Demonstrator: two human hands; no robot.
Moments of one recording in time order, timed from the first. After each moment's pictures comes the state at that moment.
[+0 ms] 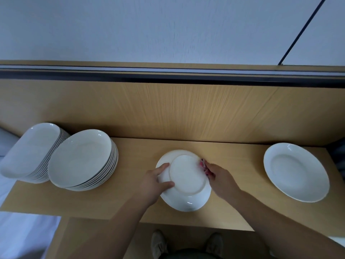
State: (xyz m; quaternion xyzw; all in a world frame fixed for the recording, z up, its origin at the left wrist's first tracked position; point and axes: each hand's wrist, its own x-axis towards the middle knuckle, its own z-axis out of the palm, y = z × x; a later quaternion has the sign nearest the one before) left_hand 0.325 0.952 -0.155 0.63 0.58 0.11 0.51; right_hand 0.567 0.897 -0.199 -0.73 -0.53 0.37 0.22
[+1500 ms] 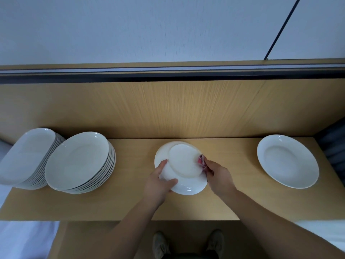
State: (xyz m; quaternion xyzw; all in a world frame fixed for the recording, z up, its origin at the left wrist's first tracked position) left_hand 0.339 0.932 -0.175 0.51 0.58 0.22 0.59; right_hand 0.551 0.881 -0.199 -0.76 -0.45 0.34 0.31
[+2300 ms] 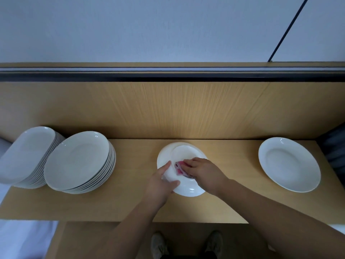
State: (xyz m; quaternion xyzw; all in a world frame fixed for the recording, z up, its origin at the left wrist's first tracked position) left_hand 0.344 0.933 -0.184 0.49 0.55 0.25 0.63; right_hand 0.543 0.915 -0.186 -0.52 -0.84 0.05 0.12
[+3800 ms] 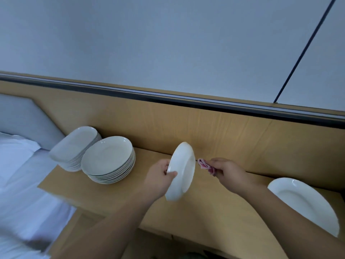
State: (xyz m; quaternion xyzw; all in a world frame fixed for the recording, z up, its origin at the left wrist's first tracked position) left_hand 0.352 0.926 -0.080 0.61 0.61 0.27 0.43; right_hand 0.608 0.928 -0.102 -0.55 -0.77 0.23 0.23
